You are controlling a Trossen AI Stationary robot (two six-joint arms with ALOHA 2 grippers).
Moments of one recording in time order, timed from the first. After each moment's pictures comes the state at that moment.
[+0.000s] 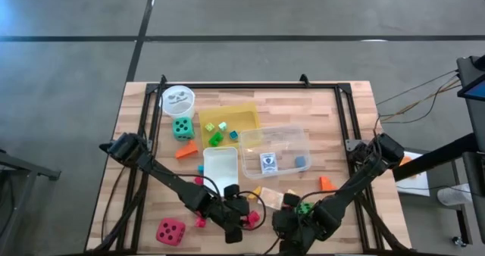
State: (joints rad) left arm -0.56 1.96 1.37 -0.29 -0.27 -0.59; right arm 0.77 1.89 1.45 -0.67 0.39 0.90
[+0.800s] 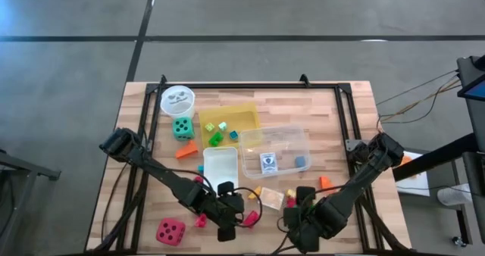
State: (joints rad) left arm -0.56 1.88 1.37 -0.43 -0.20 -0.61; right arm 0.76 1.89 1.70 -1.26 0.13 0.84
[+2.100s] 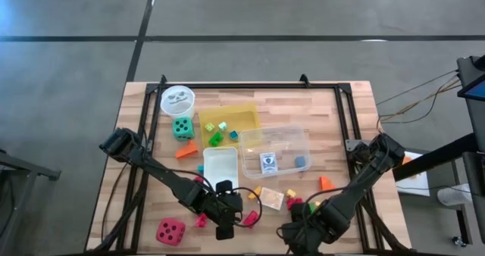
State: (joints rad) left arm -0.56 1.88 1.37 -0.48 -0.21 -0.60; right arm 0.78 1.88 1.70 -1.01 -0.07 0.75
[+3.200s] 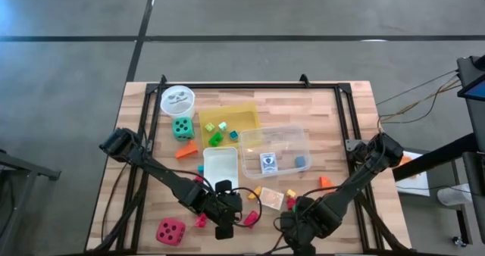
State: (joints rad) left arm -0.56 1.88 1.37 -0.50 -0.21 -0.60; right arm 0.75 1.88 1.60 -1.03 -0.09 0.97
